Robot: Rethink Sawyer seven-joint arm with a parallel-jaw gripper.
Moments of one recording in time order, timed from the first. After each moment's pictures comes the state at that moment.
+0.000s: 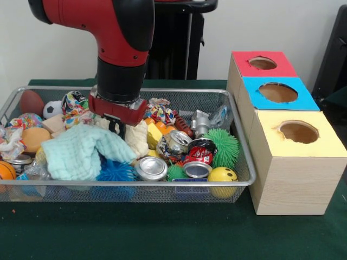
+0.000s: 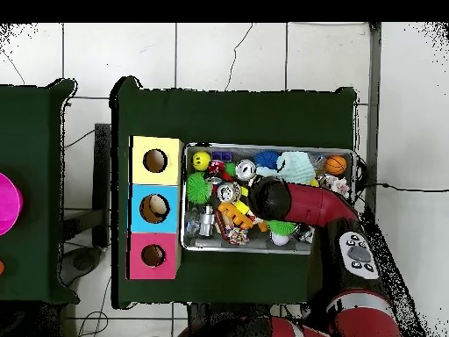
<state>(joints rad) -0.39 -0.46 -0.02 1.54 -0.25 0.39 1.93</state>
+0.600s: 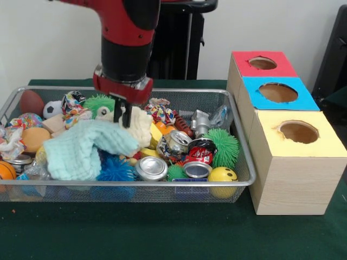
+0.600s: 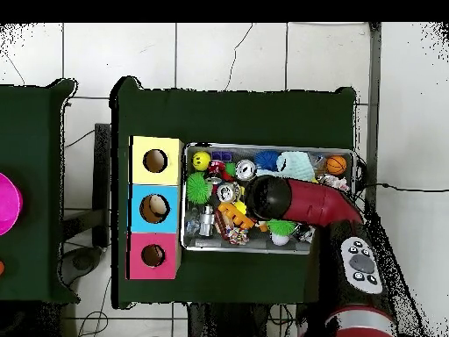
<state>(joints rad) -0.36 -0.55 -0.03 1.56 -0.22 0.57 1.93</state>
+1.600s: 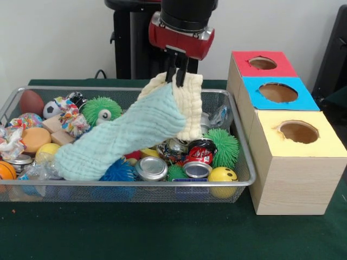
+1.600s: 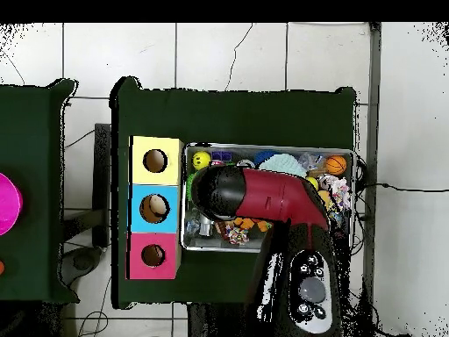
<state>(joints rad) -0.15 -0.70 -0.12 1.56 -0.08 0.77 1.93</state>
